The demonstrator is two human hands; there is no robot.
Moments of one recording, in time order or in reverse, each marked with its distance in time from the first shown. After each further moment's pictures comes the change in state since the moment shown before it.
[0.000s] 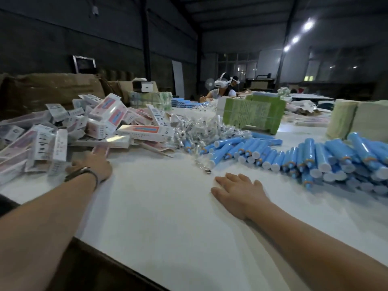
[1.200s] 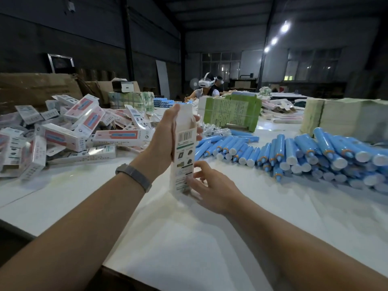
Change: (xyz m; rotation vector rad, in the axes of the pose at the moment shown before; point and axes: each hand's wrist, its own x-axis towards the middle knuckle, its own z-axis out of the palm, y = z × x) left_hand -0.168 0.201 -0.081 -1.585 -0.498 0.624; right_hand -0.021 0.000 -0.009 0.536 0.191 -0.187
